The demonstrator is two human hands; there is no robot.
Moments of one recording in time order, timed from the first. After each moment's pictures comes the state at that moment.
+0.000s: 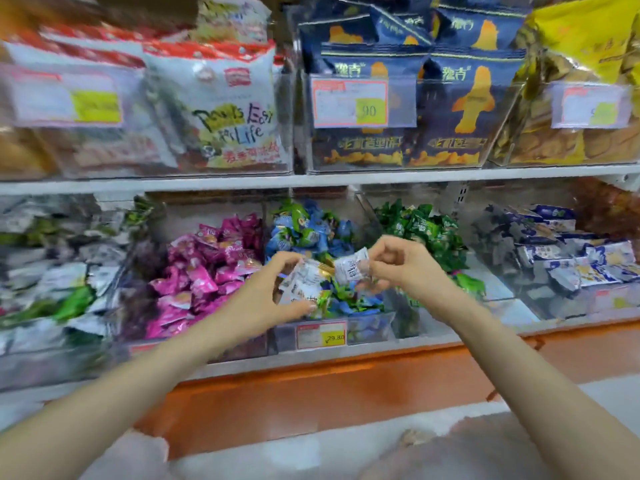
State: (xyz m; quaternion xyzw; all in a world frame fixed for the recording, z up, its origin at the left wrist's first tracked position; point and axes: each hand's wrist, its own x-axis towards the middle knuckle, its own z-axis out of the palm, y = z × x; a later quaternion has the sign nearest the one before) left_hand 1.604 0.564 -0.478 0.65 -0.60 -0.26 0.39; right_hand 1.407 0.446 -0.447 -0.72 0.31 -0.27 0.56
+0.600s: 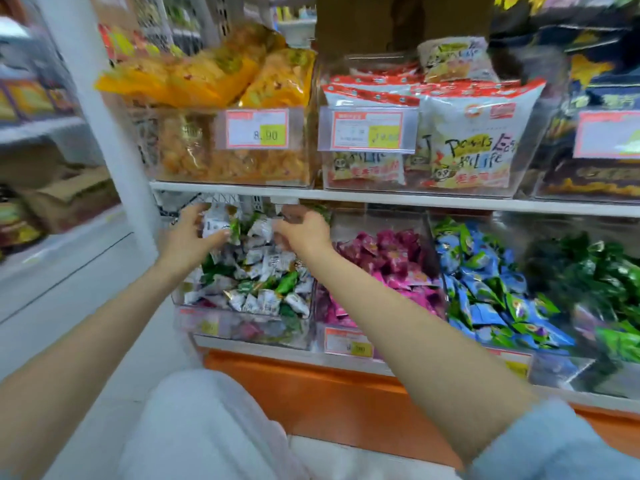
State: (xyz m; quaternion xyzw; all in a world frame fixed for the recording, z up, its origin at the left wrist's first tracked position) left_hand 1.871 0.740 -0.435 0.84 -0.30 -0.01 0.45; right_hand 1.741 0.600 -0.422 -0.71 0.25 -0.24 0.62
